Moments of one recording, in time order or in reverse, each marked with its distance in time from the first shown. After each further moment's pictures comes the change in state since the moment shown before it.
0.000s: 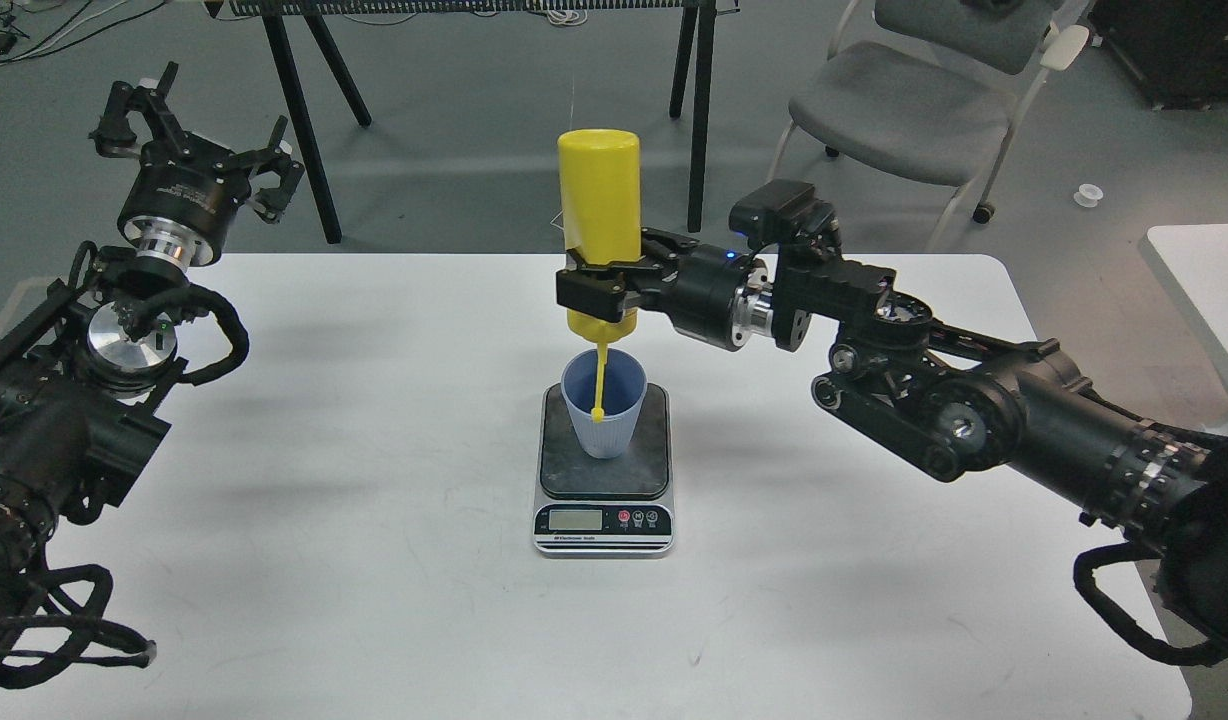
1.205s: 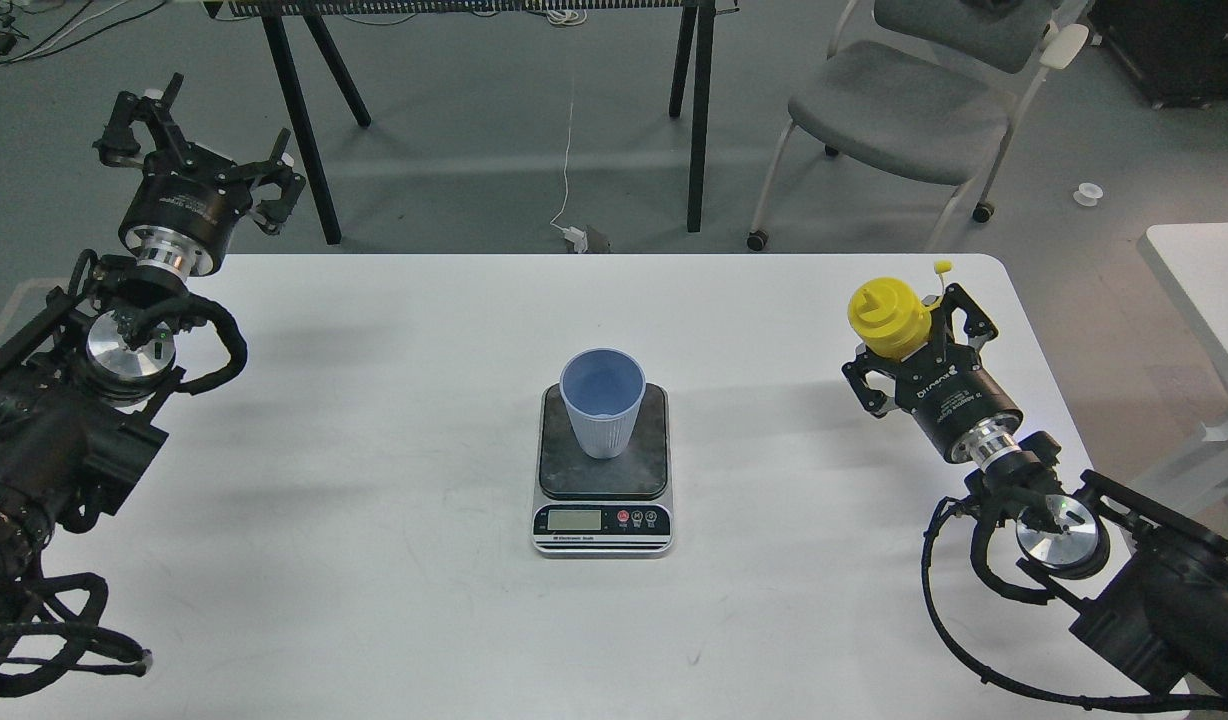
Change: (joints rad) left arm 0.017 0.006 0.016 -0.001 0.001 0.000 0.002; right arm -0.496 -0.129 0.160 -0.165 1.908 0.470 -0.029
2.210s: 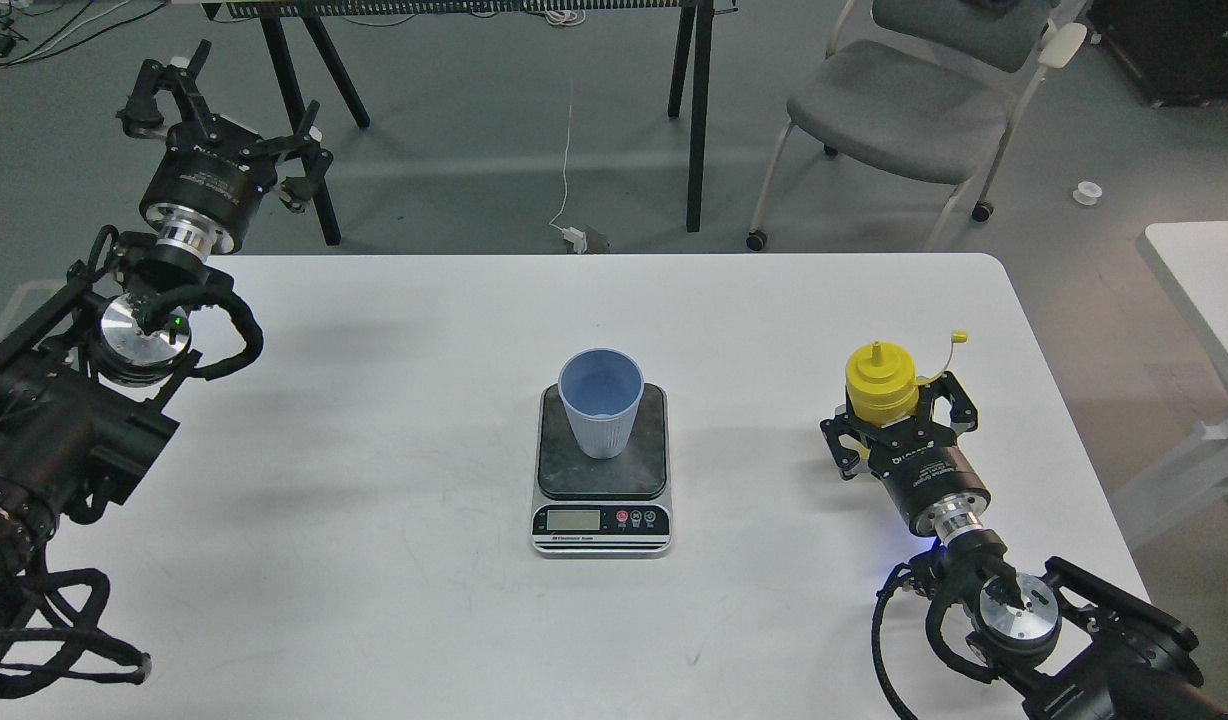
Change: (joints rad) left arm -0.004 0.003 0.005 -0.097 0.009 0.000 0.002; right arm -0.155 0.074 0.083 0.089 0.140 0.000 0.000
